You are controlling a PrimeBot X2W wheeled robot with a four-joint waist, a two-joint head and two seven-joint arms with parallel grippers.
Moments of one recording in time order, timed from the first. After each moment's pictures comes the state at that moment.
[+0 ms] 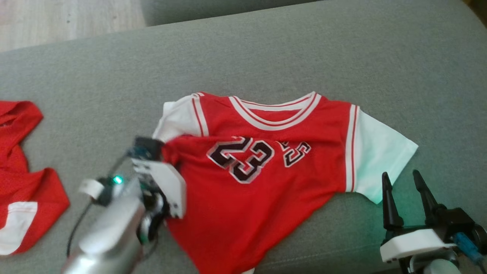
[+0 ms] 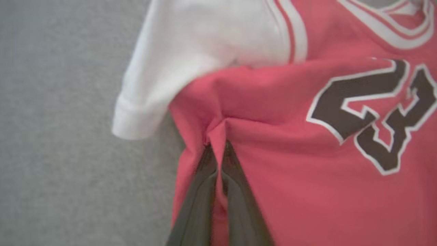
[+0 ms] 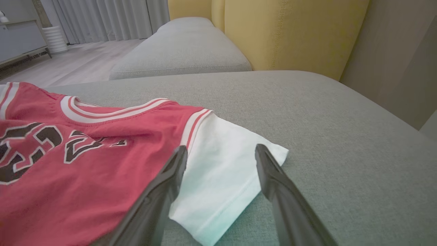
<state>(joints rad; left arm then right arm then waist) -0.44 0.25 -0.69 0.54 -0.57 0.17 0.21 0.05 -0.04 -0.05 0.25 0.03 0.12 -0.25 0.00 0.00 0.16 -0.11</state>
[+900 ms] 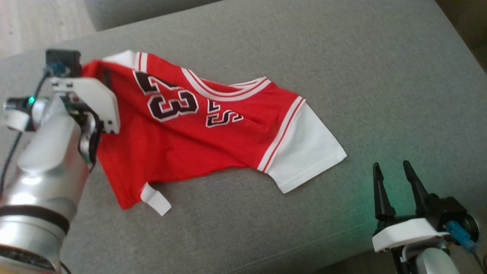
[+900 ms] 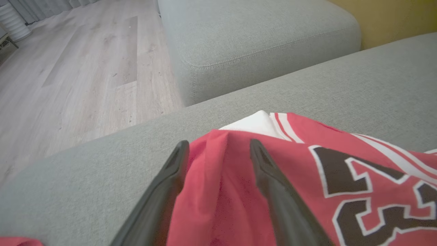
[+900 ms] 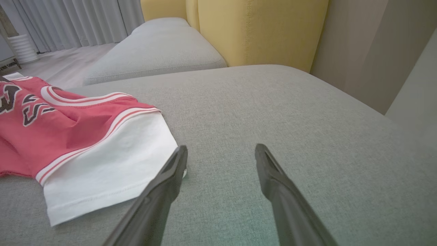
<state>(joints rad) -0.87 0.31 -0.62 0.97 -0.51 0.13 -0.02 -0.01 -0.04 -0.01 0.30 0.07 0.12 -0.25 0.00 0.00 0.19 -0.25</state>
